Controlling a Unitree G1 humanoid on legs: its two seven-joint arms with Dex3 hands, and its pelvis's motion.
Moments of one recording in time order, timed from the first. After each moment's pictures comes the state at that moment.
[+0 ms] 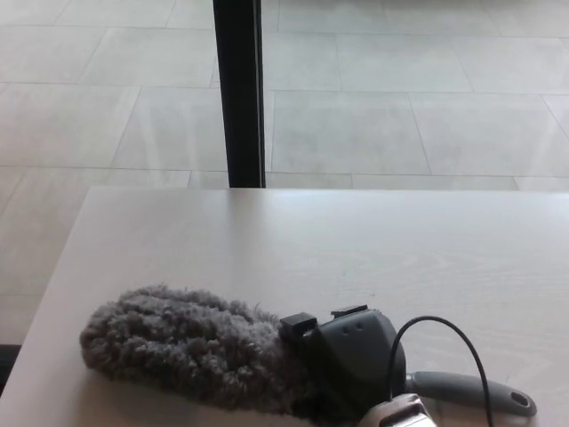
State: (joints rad) left_arm -0.02 0.66 0.27 1.31 -0.02 -0.07 -0.12; right_arm -0.47 -0.20 0.90 0.55 -0.88 0.18 -0.57
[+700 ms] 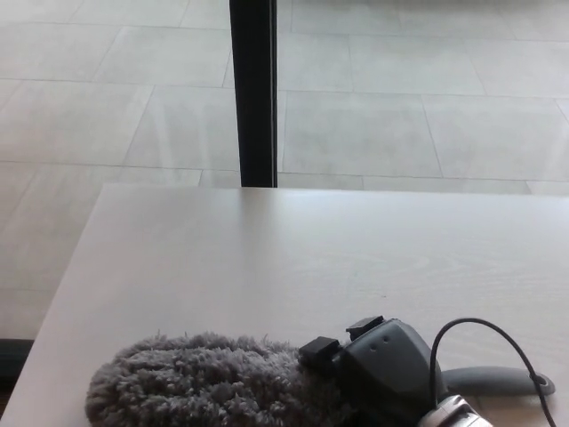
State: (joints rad) left_arm -0.03 0.68 0.26 1.31 -0.02 -0.08 -0.12; right_arm -0.44 -0.41 0.86 0.46 -0.90 -0.05 -0.49
